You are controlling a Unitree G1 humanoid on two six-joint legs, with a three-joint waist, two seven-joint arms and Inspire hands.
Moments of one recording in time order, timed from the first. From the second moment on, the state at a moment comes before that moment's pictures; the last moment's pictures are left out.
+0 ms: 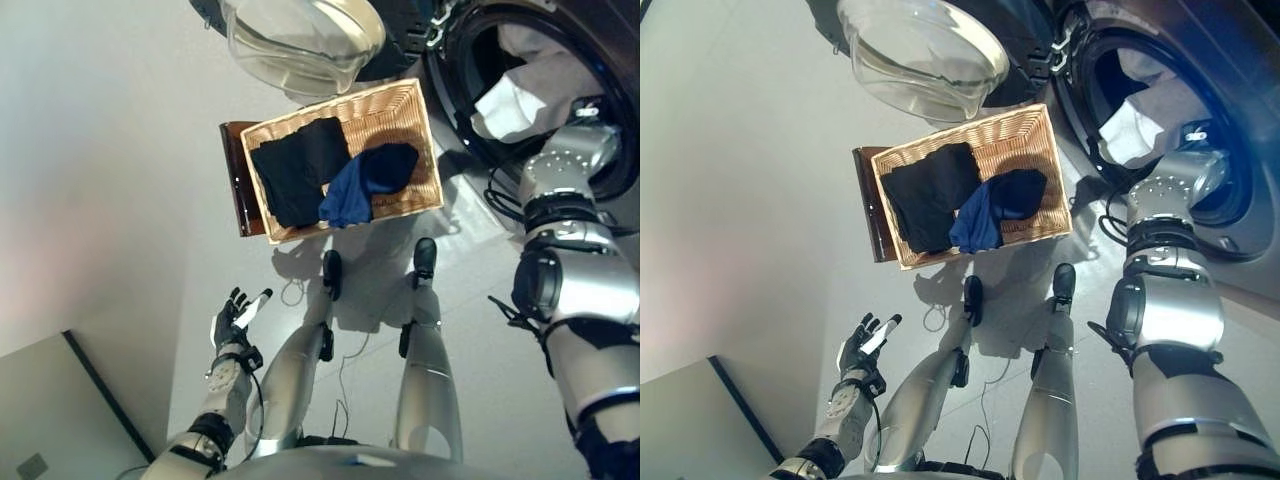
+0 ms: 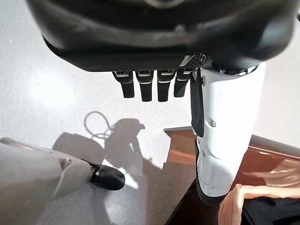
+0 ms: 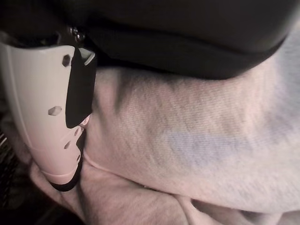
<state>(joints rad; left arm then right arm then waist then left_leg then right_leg) -0.15 0.07 -0.26 0.96 -0.68 -0.35 0.22 -1.21 -0.56 -0.24 1.10 1.37 -0.54 -0.42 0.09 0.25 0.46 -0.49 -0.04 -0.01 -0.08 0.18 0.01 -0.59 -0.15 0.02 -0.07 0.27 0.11</state>
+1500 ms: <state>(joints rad) -0.15 0.07 -0.26 0.95 -0.73 -0.36 0.22 -1.35 -0.65 -0.23 1.22 1.41 -0.56 -0.53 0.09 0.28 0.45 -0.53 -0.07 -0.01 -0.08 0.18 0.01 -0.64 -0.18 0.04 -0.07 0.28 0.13</state>
